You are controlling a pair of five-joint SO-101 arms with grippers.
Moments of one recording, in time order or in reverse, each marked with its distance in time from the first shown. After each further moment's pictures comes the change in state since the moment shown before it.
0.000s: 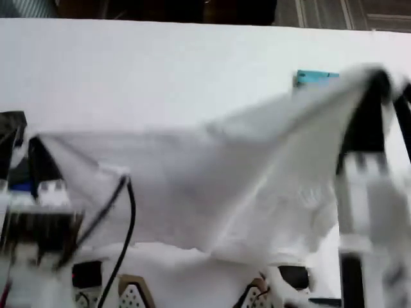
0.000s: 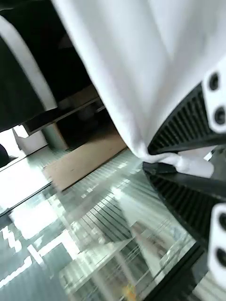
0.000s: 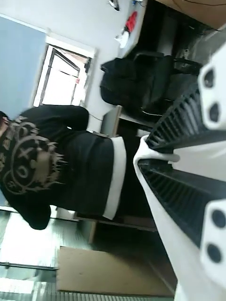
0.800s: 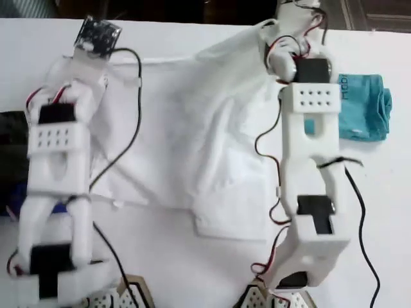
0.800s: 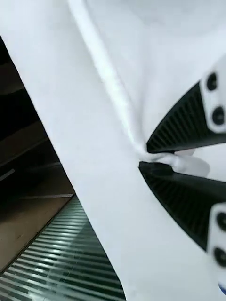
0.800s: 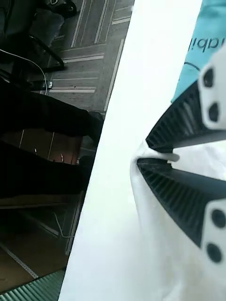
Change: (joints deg) left arm 3.8 62.9 -0.2 -38.0 0.0; right arm -2.5 44.5 30.2 -41.0 0.0
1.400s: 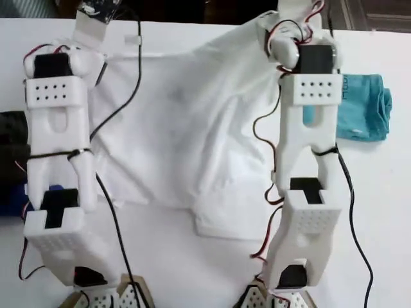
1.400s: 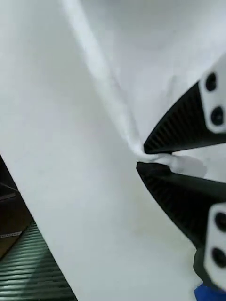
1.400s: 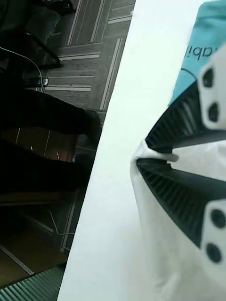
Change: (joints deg) left arm 0.2 23.4 -42.4 35.6 0.0; right arm -0.2 12.4 -35.5 24.6 0.0
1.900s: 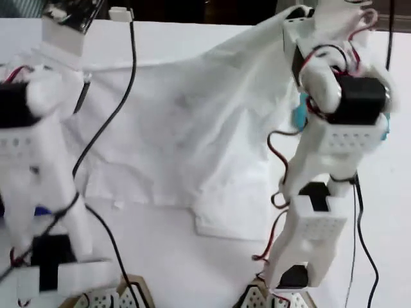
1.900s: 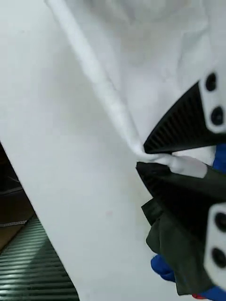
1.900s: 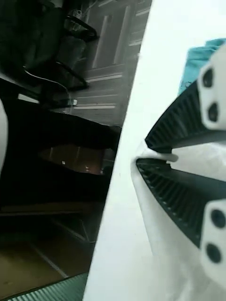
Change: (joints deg) left arm 0.2 -24.3 -9.0 27.8 2.3; right arm 1.9 -6.1 -29.4 24.7 0.0
